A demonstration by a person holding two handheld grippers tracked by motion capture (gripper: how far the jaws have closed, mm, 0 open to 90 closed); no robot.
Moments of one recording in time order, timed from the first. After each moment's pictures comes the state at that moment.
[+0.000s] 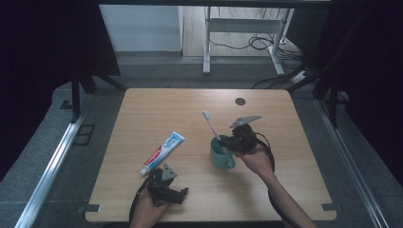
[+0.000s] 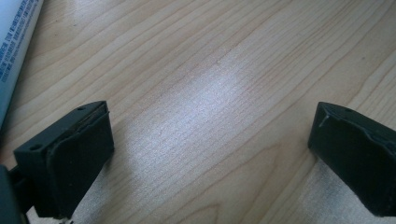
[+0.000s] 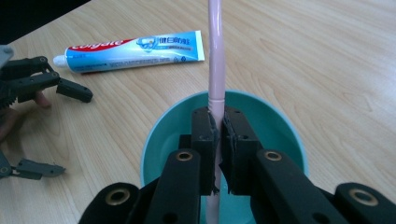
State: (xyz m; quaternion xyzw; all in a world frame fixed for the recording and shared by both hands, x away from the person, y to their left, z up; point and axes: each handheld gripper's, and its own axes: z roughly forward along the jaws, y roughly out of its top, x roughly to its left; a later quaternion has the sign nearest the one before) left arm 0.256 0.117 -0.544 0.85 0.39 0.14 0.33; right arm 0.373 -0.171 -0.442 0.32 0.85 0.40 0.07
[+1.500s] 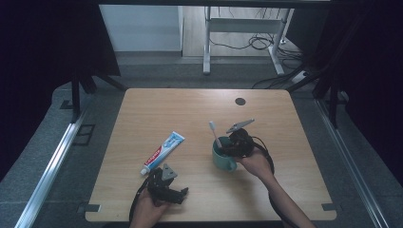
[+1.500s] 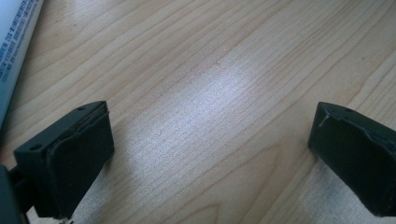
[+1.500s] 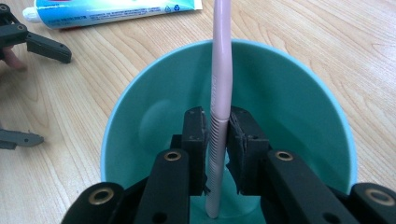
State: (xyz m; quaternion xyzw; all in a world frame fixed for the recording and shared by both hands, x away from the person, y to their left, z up) left arm 0.256 0.117 -0.544 0.85 0.39 0.14 0.33; right arm 0.378 -0.169 -0.469 0.33 0.88 0.34 0.04
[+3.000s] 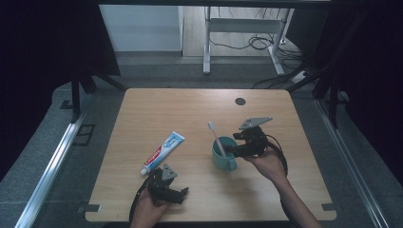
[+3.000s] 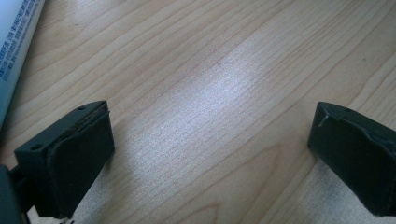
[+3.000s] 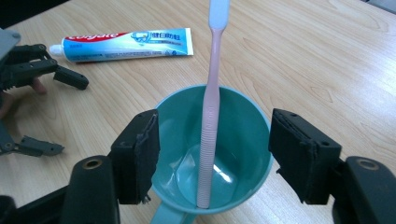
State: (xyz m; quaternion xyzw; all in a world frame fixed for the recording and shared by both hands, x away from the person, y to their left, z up) left arm 0.255 0.117 -0.544 0.85 0.39 0.14 0.33; right arm 0.355 -0.194 -0.422 0.31 0.86 0.40 0.10
